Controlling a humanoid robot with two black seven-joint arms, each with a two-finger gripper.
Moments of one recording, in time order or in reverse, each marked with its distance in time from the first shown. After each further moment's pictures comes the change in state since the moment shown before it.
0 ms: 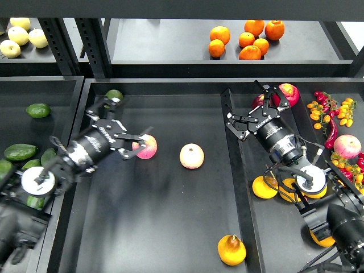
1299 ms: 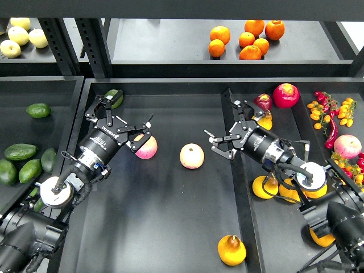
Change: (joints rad) left arm 0.033 -0.017 0.042 0.014 -0.097 0.000 -0.224; right arm 0.050 -0.001 -0.025 0.077 -0.002 0.000 -0.431
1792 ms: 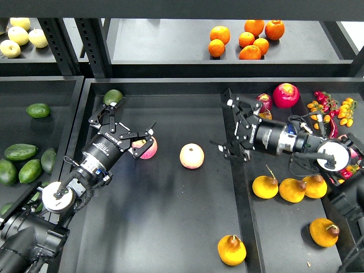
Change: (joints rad) left arm 0.013 0.000 0.015 0.002 0.001 0.000 0.000; right arm 0.071 -0.271 -0.336 0.129 -0.006 0.000 -0.022
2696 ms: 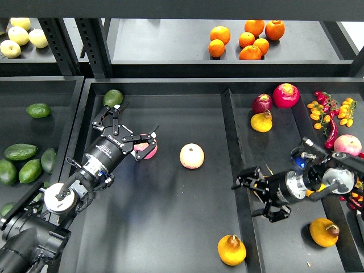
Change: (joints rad) left arm 0.000 0.000 0.020 0.009 0.001 0.000 0.001; right arm 0.134 -0.153 -0.665 0.037 -0.132 0.000 0.000
